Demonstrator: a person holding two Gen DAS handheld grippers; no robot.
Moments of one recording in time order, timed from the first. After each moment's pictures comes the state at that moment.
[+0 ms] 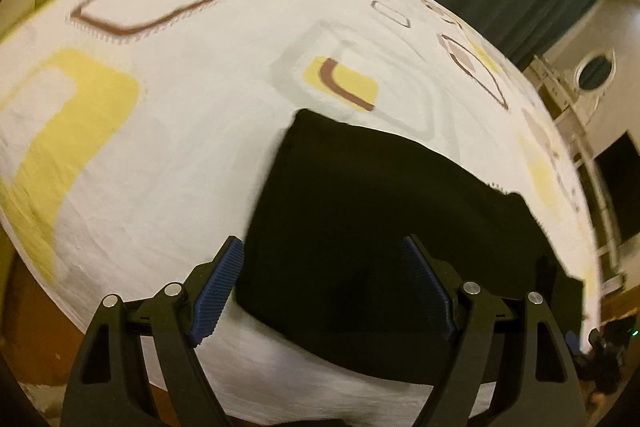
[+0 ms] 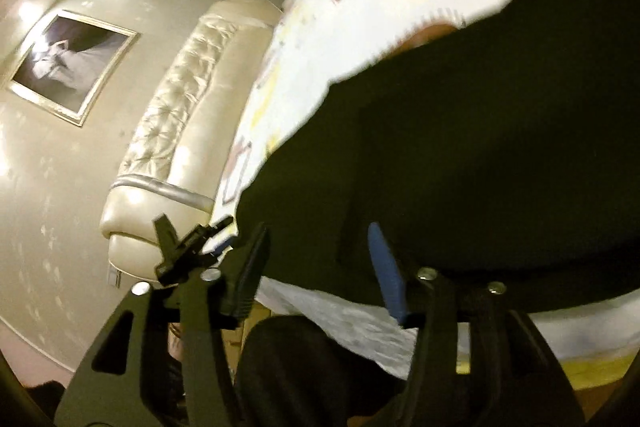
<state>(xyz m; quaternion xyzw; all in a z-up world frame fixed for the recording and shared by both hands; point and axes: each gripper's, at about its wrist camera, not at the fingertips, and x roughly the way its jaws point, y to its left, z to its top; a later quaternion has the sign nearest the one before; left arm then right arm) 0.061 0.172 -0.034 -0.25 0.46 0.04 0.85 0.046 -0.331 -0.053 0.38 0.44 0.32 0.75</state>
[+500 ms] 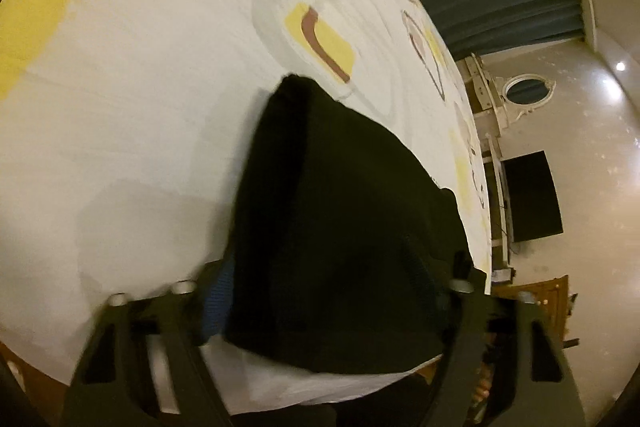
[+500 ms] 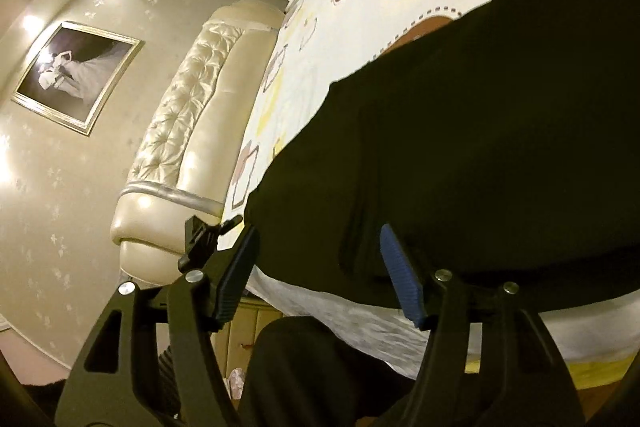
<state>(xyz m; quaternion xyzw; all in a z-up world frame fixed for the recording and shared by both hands) 0.094 0.209 -0.080 -0.40 0.50 -0.13 0.76 0.052 -0.328 -0.059 0.40 0.45 0.32 0.73</state>
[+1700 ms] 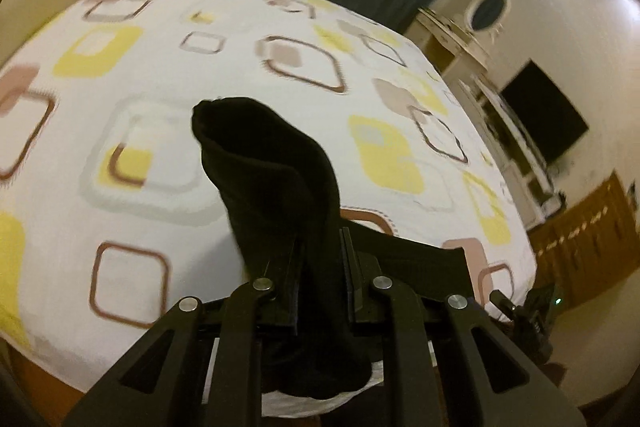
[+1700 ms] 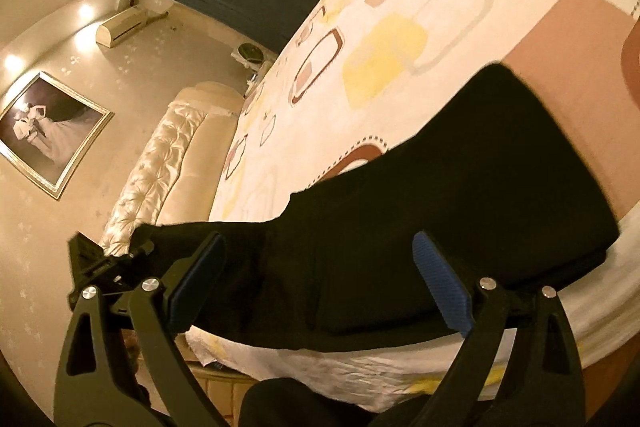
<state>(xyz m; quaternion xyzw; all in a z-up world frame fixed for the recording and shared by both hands) 0.106 -0.013 0.127 -0.15 0.44 -0.16 0.87 0.032 -0.409 -0.012 0.42 0.36 0.18 0.81</state>
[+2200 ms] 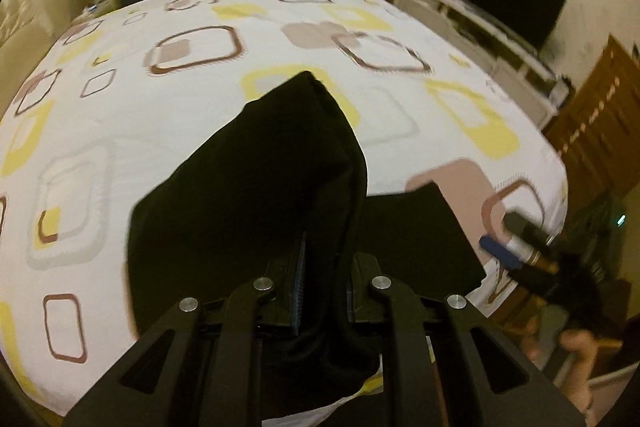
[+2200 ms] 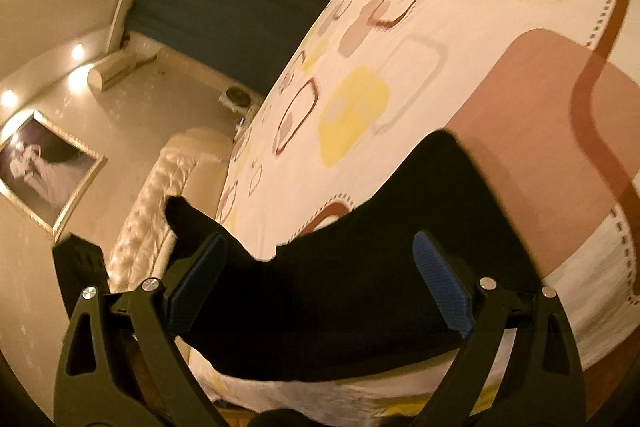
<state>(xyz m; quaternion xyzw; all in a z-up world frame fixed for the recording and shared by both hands) 0.108 -0.223 0.069 0.04 0.46 -0.21 0.86 0.026 -0.468 -0.010 0.47 0.31 0.12 0.82</state>
